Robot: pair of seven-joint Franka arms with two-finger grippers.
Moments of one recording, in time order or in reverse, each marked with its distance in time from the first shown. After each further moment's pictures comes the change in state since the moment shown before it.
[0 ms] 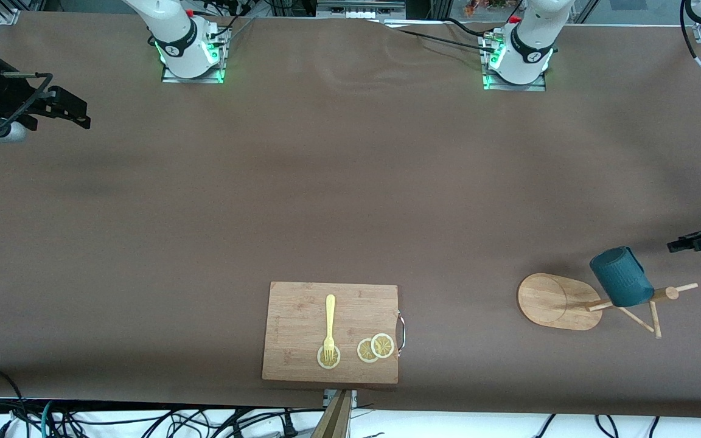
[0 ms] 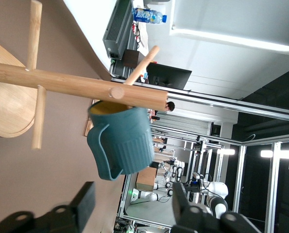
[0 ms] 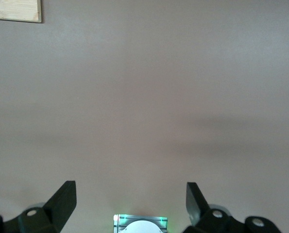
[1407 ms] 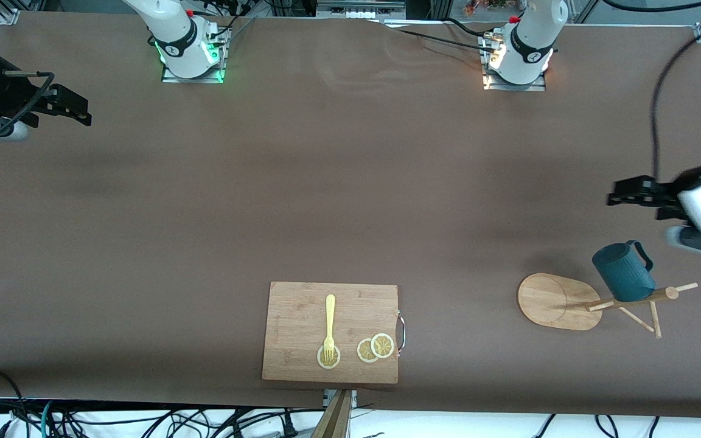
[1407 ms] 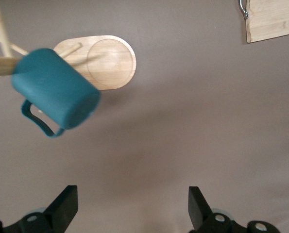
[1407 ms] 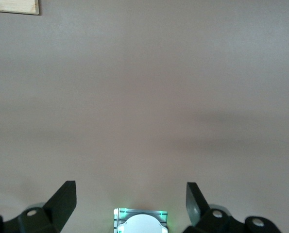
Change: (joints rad) left arm -0.795 -0.393 0.052 0.230 1.147 -0.072 -0.305; right arm 0.000 0.001 -0.002 0.002 0.000 -0.027 0.000
